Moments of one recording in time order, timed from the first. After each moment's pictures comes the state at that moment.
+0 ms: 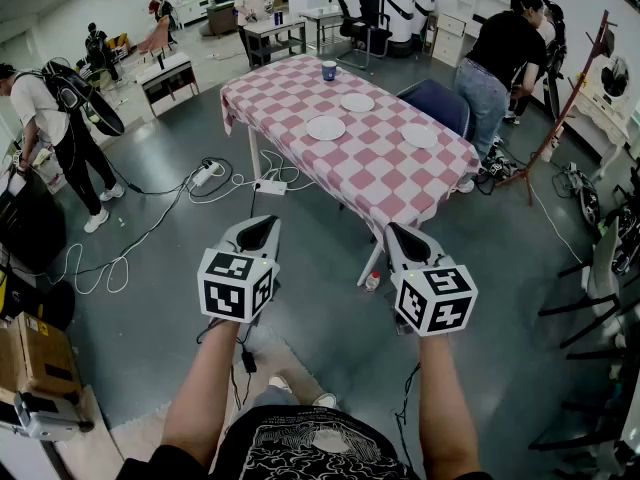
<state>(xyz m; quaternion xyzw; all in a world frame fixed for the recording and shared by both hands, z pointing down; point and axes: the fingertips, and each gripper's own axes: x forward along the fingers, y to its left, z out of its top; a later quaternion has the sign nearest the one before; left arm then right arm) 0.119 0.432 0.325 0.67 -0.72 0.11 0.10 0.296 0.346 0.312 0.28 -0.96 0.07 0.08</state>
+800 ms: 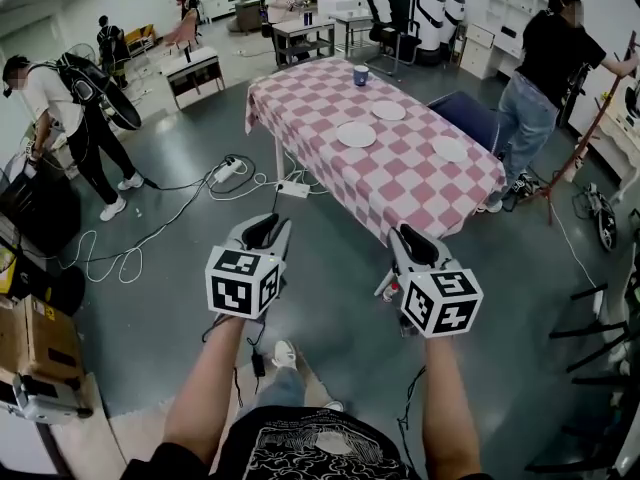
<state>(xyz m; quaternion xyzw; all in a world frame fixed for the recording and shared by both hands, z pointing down) 0.061 0.437 0.337 0.65 -0.75 0.10 0.11 0.240 0.339 0.323 0.25 -0.96 0.08 0.08</state>
